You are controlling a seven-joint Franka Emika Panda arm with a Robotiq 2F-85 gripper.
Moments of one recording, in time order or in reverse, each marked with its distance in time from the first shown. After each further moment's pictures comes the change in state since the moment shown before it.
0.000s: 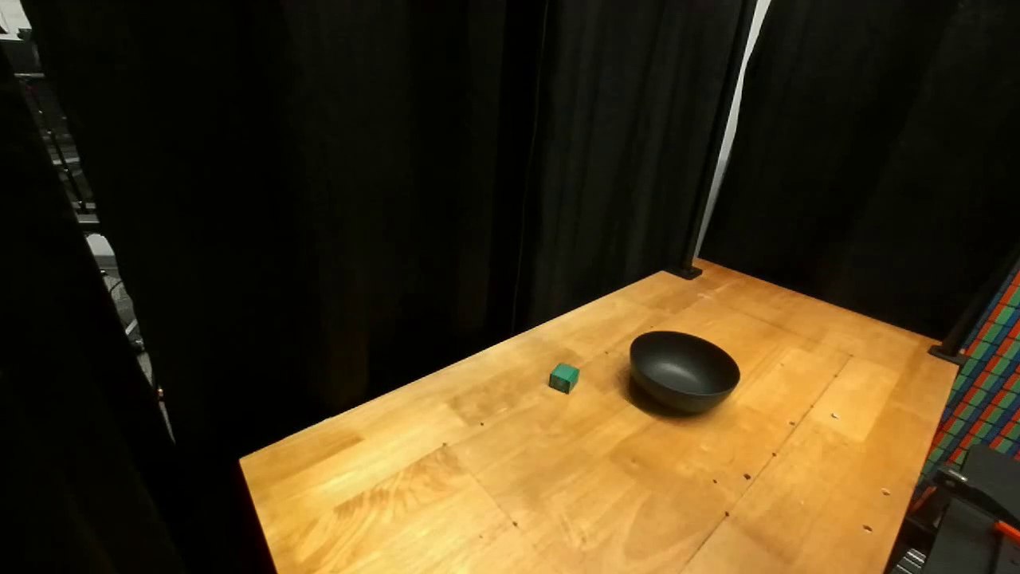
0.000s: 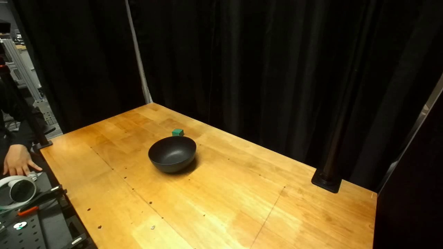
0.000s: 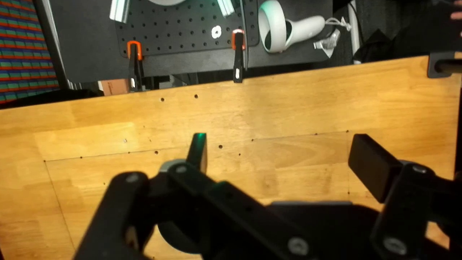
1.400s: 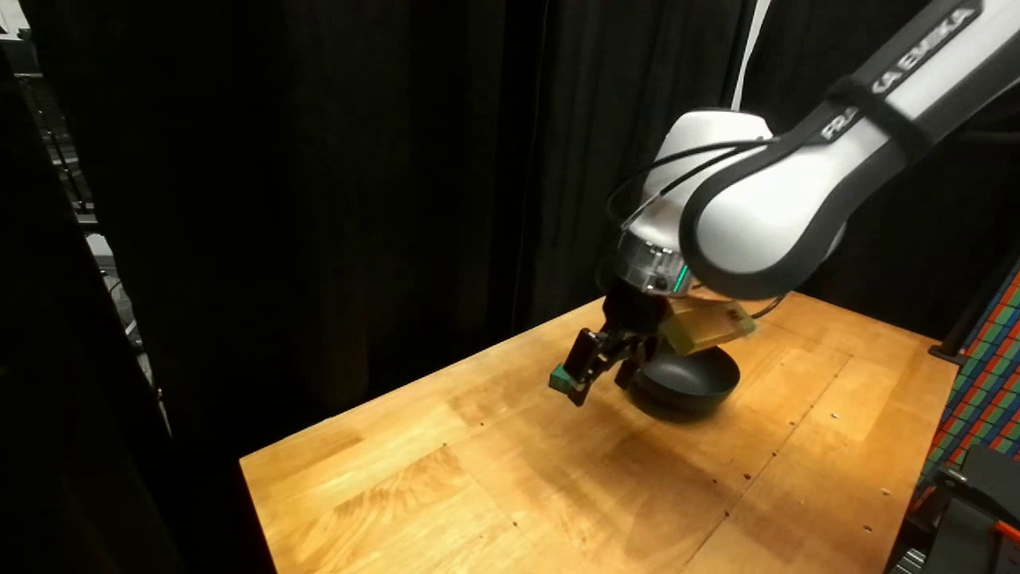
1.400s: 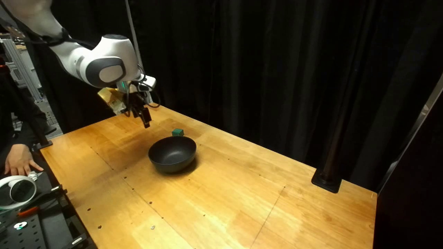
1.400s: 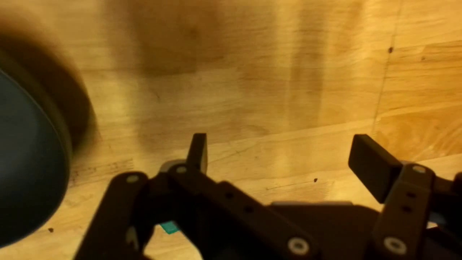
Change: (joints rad) arm 0.061 1.048 -0.147 0.032 -0.016 1.341 -0.246
